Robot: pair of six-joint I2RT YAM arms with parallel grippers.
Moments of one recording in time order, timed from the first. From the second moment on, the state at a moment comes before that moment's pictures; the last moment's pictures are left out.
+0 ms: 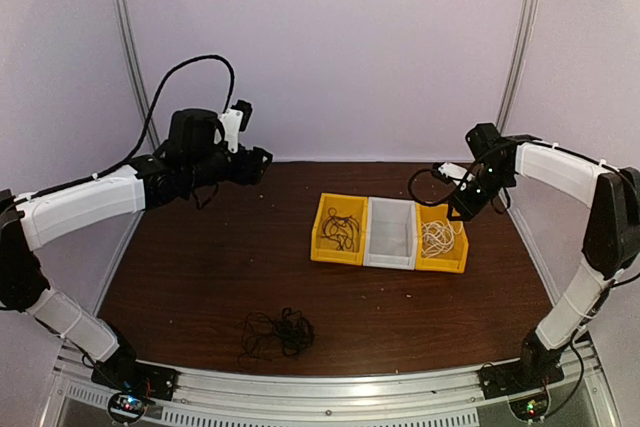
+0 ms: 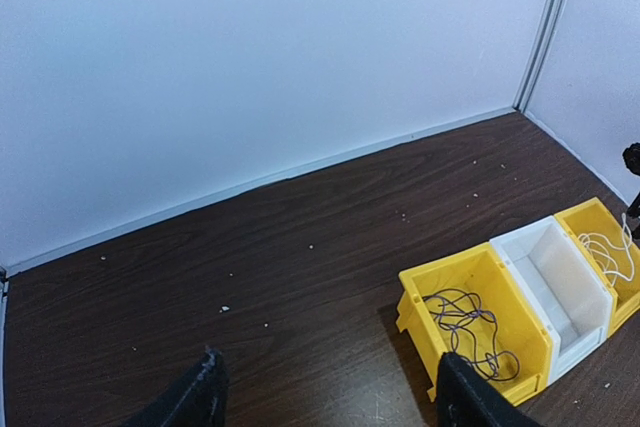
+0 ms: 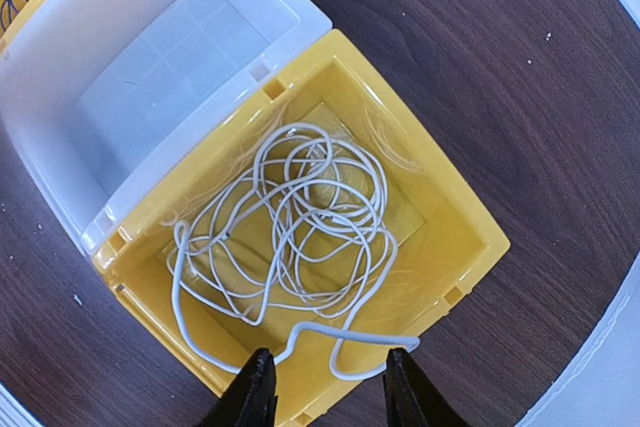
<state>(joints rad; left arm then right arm) -0.64 1.45 1.17 -0.08 -0.15 -0.09 0.21 1.64 1.33 -0.86 -0.13 -0.47</state>
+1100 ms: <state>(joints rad) -0.64 1.45 1.17 -0.08 -0.14 -0.09 0.21 1.67 1.34 -0.85 -0.09 -0.46</state>
